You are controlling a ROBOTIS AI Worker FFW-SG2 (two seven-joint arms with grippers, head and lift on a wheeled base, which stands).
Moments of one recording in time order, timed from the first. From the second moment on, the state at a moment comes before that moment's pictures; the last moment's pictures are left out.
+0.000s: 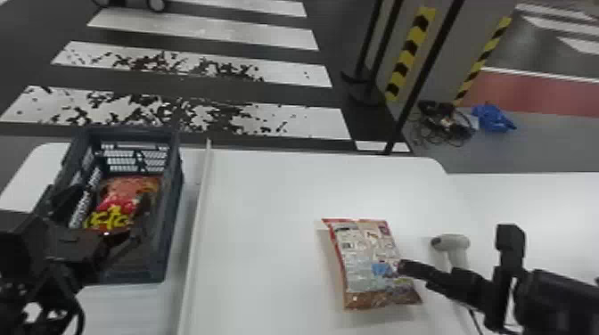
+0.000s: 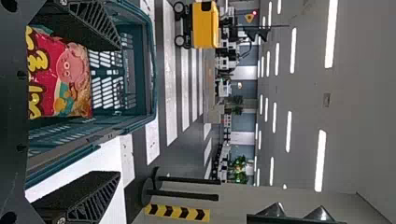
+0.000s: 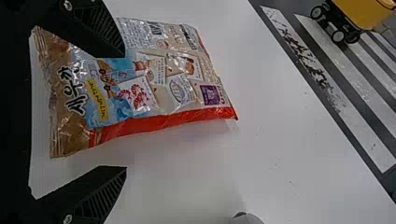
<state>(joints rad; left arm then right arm) 0.34 0.18 -0.05 -1.95 0.14 0.10 -0.06 0.00 -0.01 -0.60 -1.81 0.29 1.30 0.99</state>
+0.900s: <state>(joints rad) 0.34 0.18 -0.05 -1.94 0.15 0.10 -0.06 -0.02 -0.03 -0.54 -1.73 0.39 1.22 1.06</state>
